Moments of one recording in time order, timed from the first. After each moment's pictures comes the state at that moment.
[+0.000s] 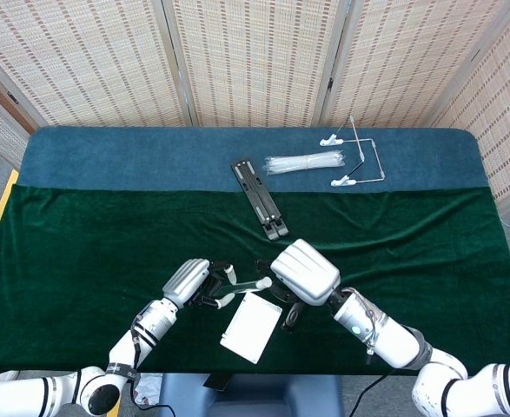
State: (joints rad) left arm -0.68 -1.58 -0.19 -1.69 1.22 0.96 -0.11; right arm 0.77 -1.14 0.18 -2.04 -1.36 0.95 -0.33
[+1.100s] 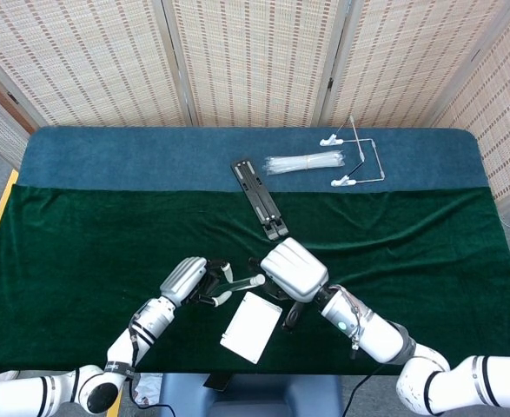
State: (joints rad) left arm -0.68 -1.58 -0.19 -1.67 1.23 0.97 -0.13; right arm 0.82 -1.22 0.18 -2.00 -1.27 0.95 -0.41
